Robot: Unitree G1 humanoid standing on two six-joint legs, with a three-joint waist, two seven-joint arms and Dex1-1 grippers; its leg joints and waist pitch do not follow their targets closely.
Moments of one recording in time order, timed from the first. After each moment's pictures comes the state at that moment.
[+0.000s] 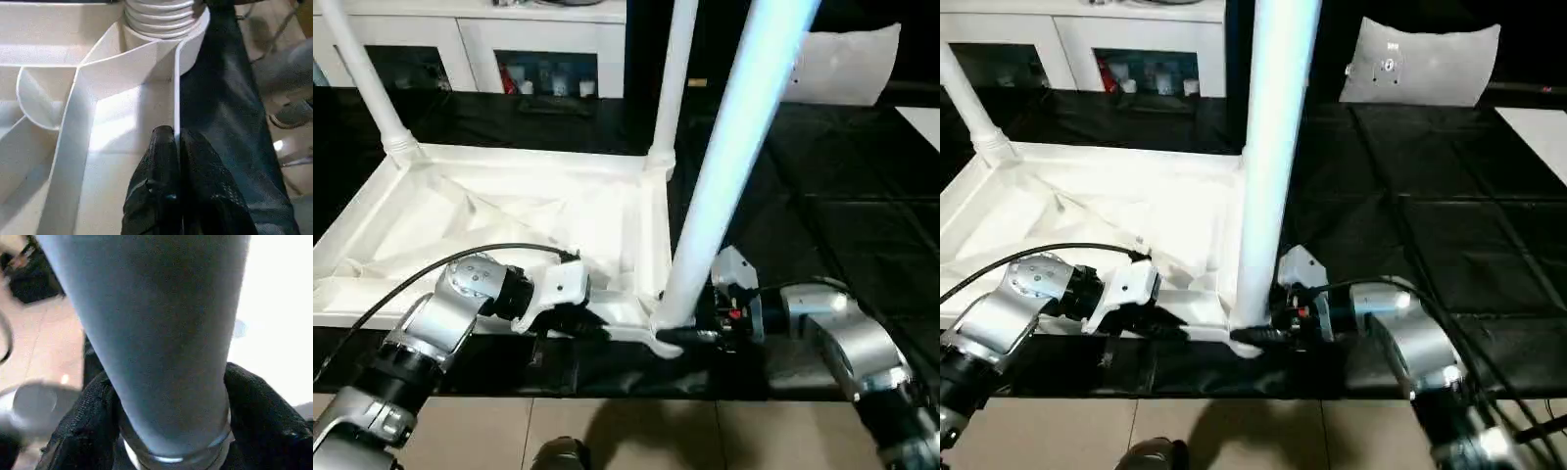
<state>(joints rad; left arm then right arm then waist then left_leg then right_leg) -0.45 0.54 -0.35 0.25 -0.05 0.16 -1.31 -0.30 -0.41 0.23 0.13 0.26 0.31 1.12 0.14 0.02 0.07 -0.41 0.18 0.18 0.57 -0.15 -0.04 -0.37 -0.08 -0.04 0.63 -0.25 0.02</state>
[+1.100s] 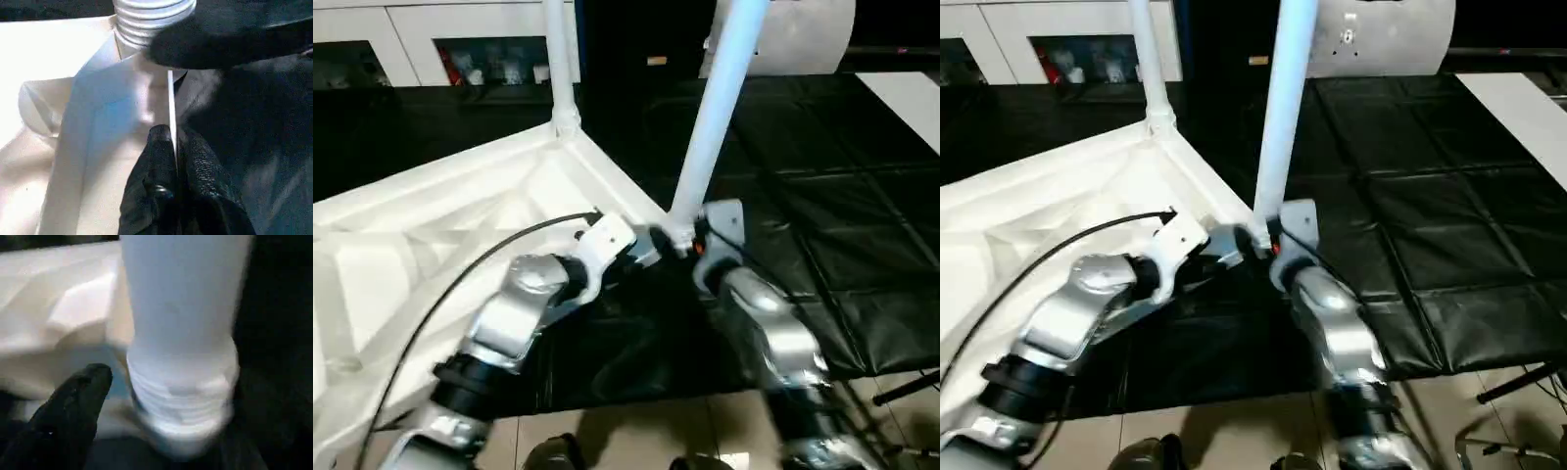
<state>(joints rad) -0.44 0.32 -0.27 0.10 0.05 0.50 -0.82 -0.30 -0.11 0.06 0.18 0.11 0.29 0.45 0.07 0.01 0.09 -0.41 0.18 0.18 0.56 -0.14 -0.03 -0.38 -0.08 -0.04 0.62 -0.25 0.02</state>
